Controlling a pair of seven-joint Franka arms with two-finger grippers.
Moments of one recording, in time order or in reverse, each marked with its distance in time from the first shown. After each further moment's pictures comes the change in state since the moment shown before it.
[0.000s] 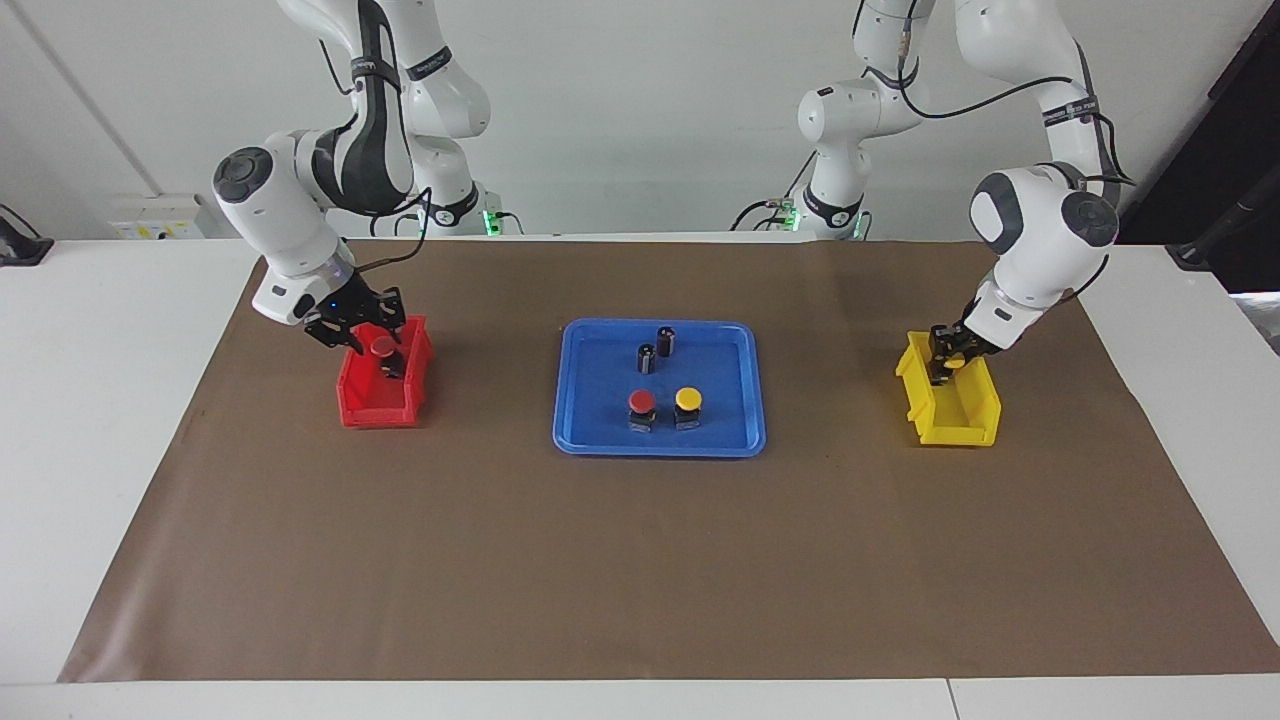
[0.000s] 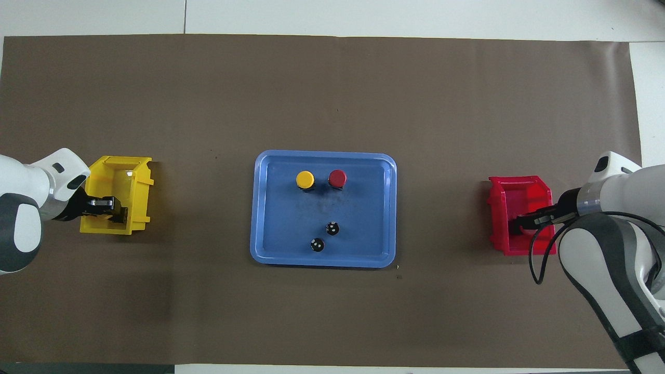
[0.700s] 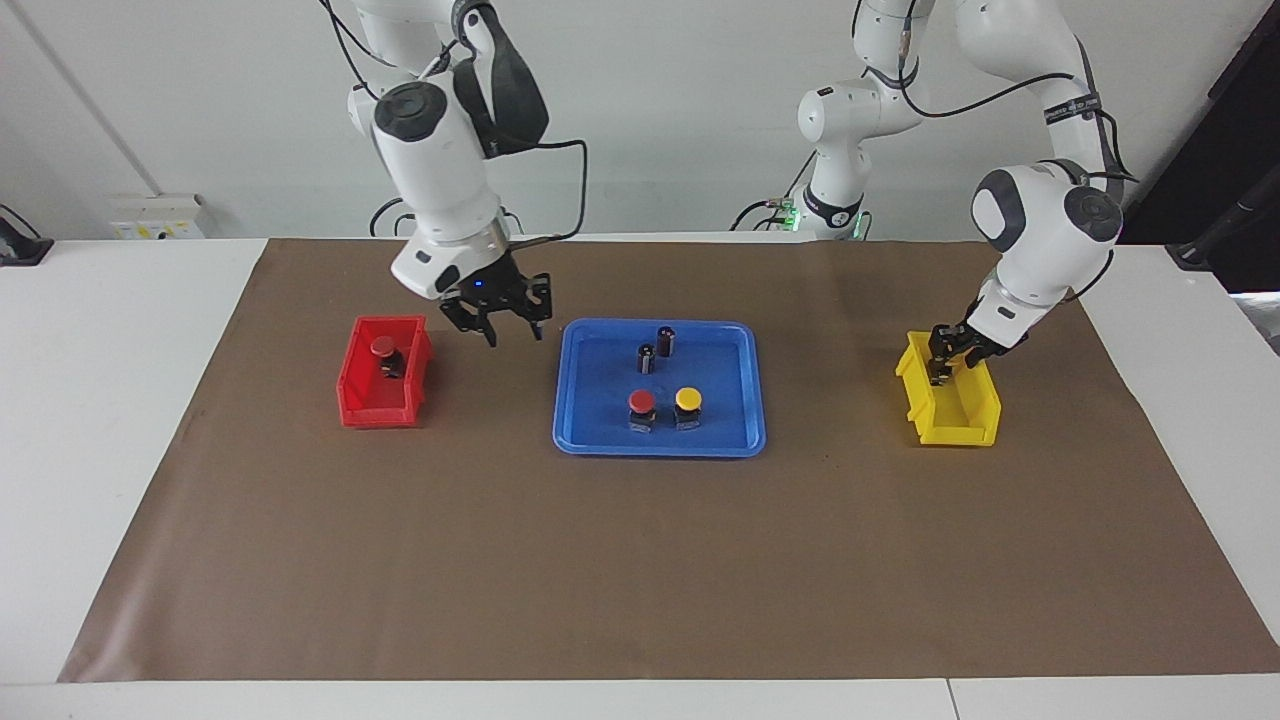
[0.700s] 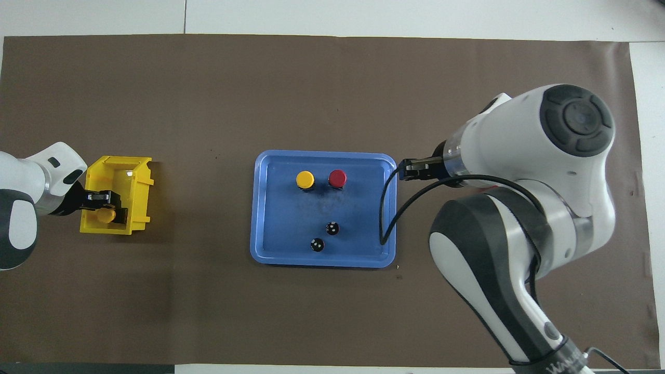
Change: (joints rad) left arm -0.001 -0.002 -0.005 0.048 0.000 -0.018 0.000; right arm 0.472 0.238 0.017 0.528 -0.022 -0.139 0.801
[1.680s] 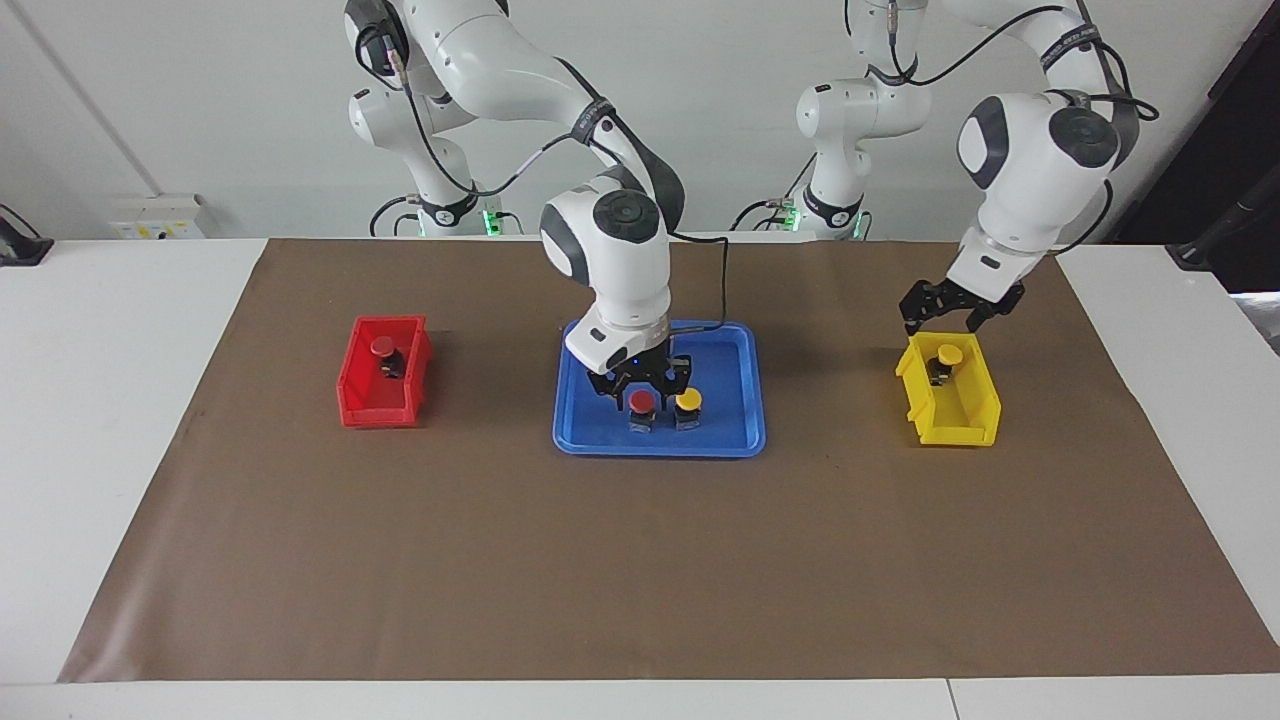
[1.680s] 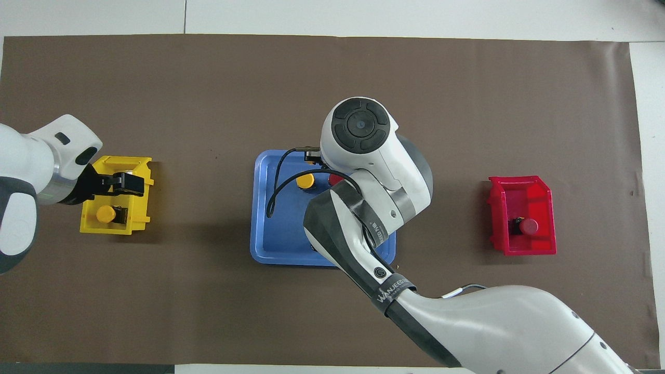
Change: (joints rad) left arm -0.211 -0.094 -0.037 0.161 0.001 -0.227 -0.306; right arm 0.186 0.361 -0.005 0.206 -0.148 0.159 0.306
